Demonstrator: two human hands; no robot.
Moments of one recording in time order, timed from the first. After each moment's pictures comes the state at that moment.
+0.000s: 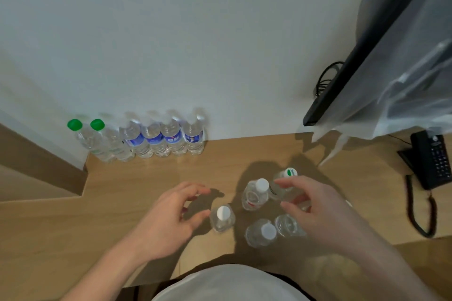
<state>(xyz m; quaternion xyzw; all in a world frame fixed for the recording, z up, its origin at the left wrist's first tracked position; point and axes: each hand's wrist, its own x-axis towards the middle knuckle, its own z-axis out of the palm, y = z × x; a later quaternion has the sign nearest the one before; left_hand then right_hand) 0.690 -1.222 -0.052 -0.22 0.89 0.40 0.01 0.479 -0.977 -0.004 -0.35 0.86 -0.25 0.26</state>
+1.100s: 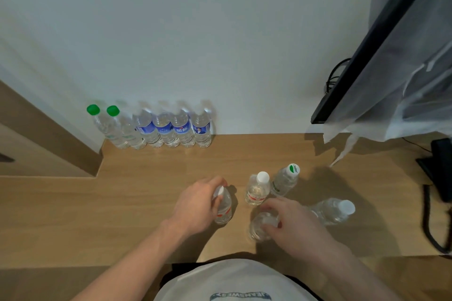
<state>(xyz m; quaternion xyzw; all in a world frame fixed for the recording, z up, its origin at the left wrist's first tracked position) 0.645 -1.176 -0.115 -0.27 0.93 0.24 0.00 0.493 -0.971 -0.082 -0.41 0.85 -0.12 0.30</state>
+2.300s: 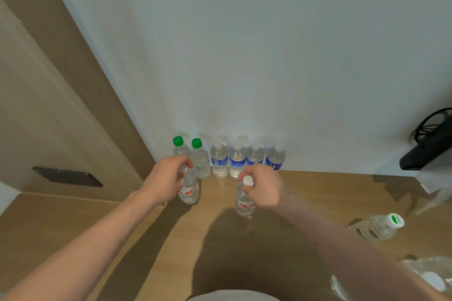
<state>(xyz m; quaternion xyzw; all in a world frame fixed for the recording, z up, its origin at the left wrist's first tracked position) 0.803 -1.476 -0.072 -0.34 0.92 0.18 -0.06 0.586 -1.287 -0.074 -0.48 0.82 -0.18 0.23</state>
